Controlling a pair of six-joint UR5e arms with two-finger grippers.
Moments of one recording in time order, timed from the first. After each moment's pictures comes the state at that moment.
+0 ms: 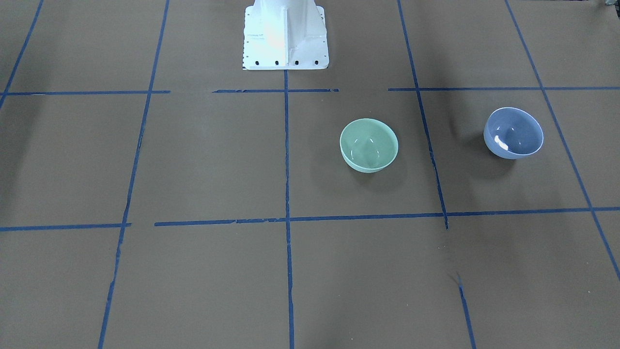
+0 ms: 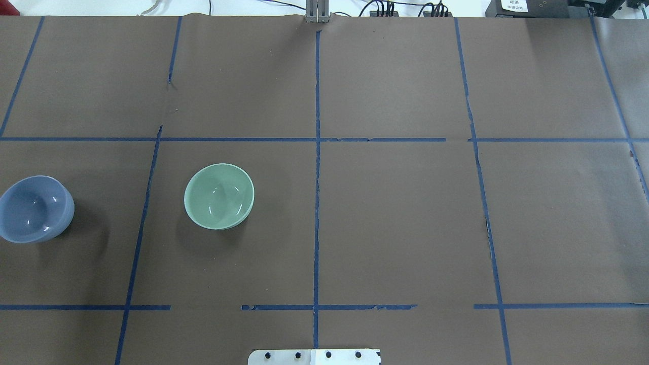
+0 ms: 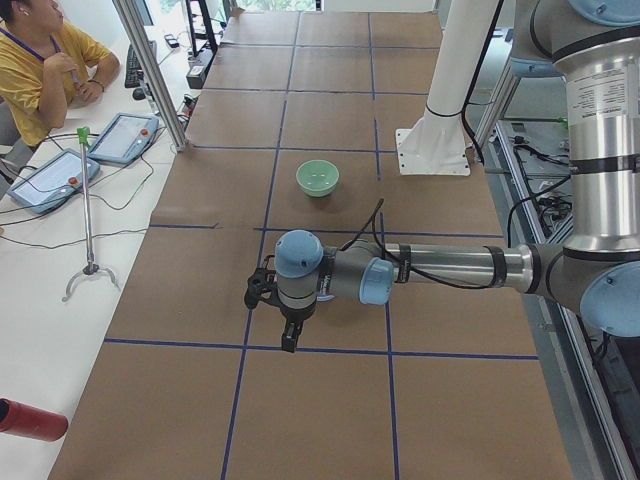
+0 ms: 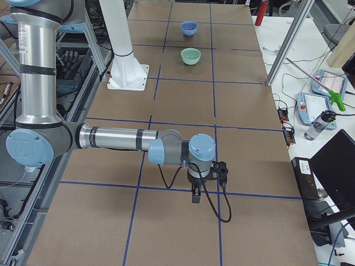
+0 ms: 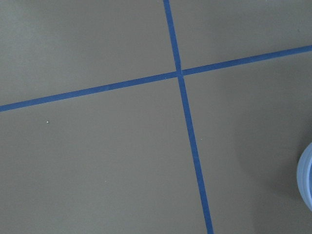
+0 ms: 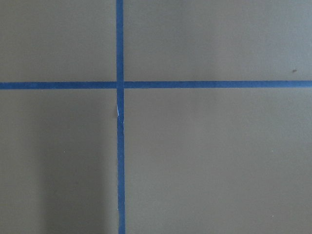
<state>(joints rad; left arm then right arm) -1.46 -1.41 -1.73 -1.78 -2.34 -0.04 1.58 -1.63 1.62 -1.55 2.27 0.03</state>
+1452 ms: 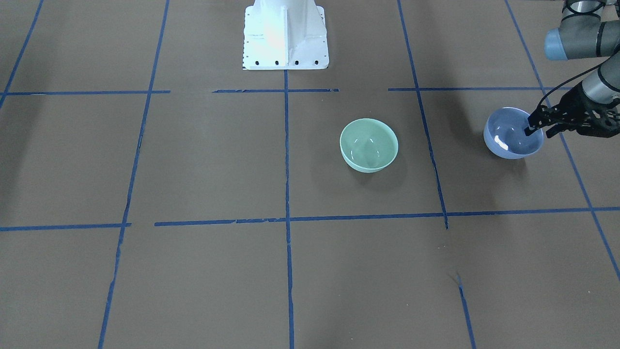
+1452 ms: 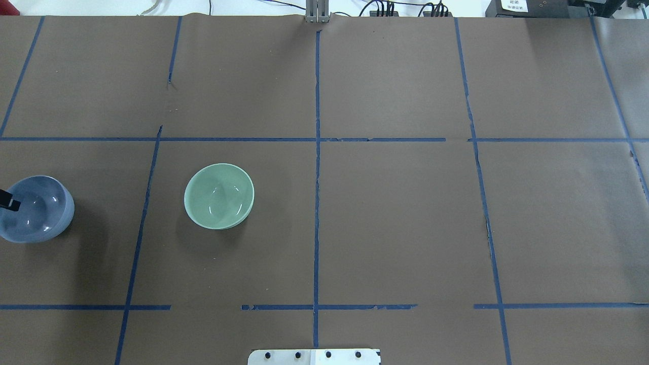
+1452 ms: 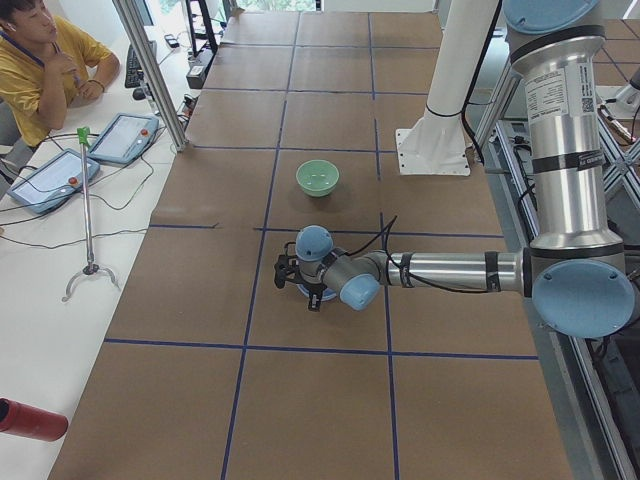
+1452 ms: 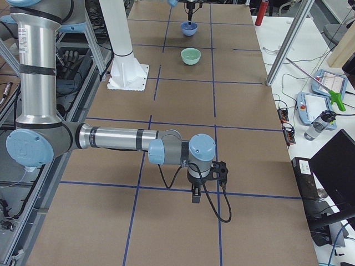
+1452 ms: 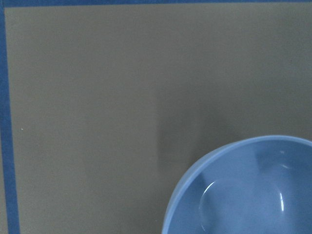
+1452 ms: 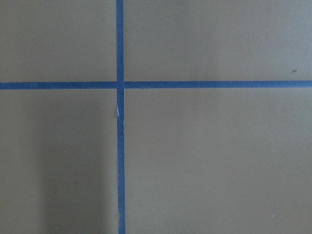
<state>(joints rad) -1.08 -1.39 -1.63 -2.24 -2.32 -0.64 1.58 -1.63 1.62 -1.55 2.27 0.03</state>
